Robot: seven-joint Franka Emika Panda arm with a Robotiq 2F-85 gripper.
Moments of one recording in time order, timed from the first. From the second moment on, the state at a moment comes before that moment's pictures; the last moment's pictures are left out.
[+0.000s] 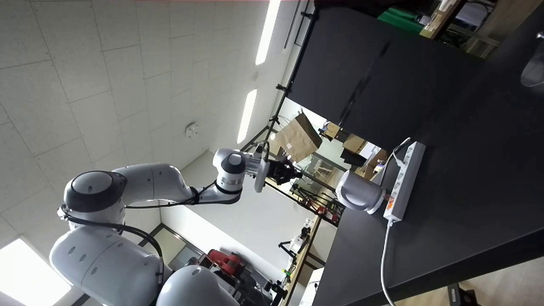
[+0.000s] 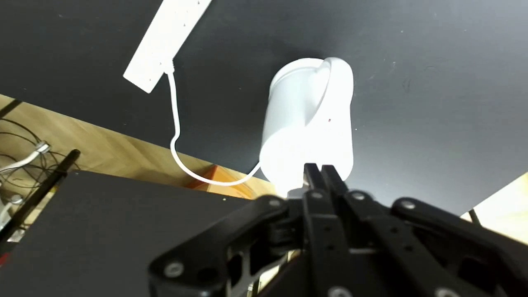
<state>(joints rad) 0.10 -0.10 0.12 -2.29 -0.12 2.62 -0.03</state>
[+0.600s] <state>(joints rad) 0.12 0.01 0.12 -2.21 -0.06 2.62 -0.06</state>
